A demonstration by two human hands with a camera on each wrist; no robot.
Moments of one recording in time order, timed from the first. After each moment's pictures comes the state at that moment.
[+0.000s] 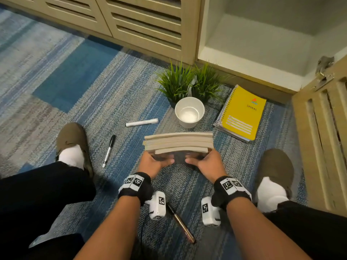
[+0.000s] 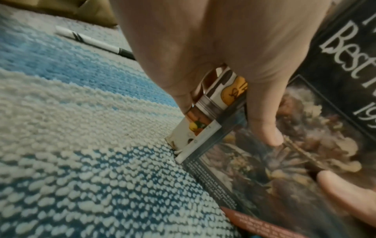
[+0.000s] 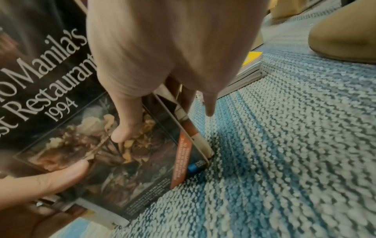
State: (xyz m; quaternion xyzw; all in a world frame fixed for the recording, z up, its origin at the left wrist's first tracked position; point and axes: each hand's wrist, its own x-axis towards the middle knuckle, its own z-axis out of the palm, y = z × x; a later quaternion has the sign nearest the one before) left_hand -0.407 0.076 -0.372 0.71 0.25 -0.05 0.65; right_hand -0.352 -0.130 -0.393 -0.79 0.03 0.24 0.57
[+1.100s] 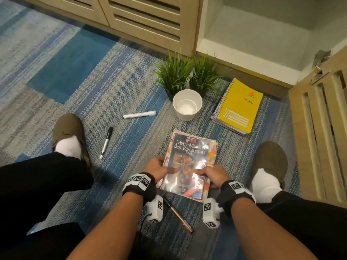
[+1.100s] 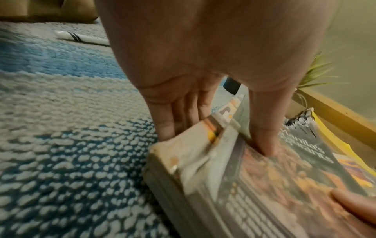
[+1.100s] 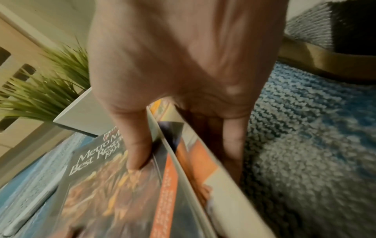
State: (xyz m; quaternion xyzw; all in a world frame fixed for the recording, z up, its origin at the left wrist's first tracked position) left_hand -0.436 0.061 -0.406 0.77 0.30 -0.27 0.50; right_hand -0.395 -0.168 -0.408 -0.73 0.27 0.41 0.47
